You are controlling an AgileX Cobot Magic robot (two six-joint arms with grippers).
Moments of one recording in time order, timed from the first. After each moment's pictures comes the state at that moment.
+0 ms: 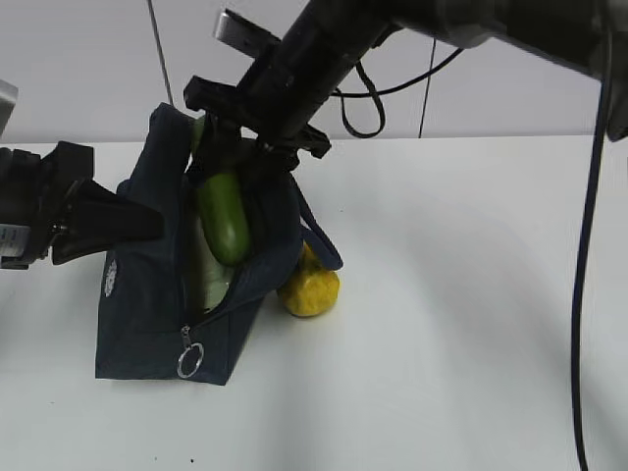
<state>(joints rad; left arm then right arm) -0.08 1.40 -0.69 -1.40 0.82 0.96 0.46 2.30 -2.20 0.65 1.25 -0.04</state>
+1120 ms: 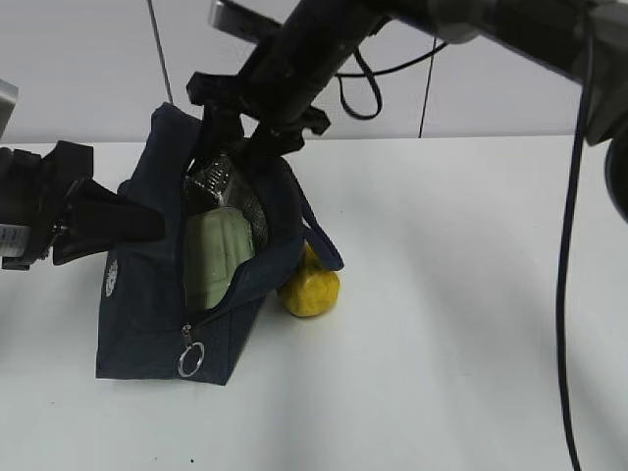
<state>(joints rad) -0.08 1.40 -0.69 -1.40 0.83 0.96 0.46 2.33 -2.32 0.55 1.24 -0.10</state>
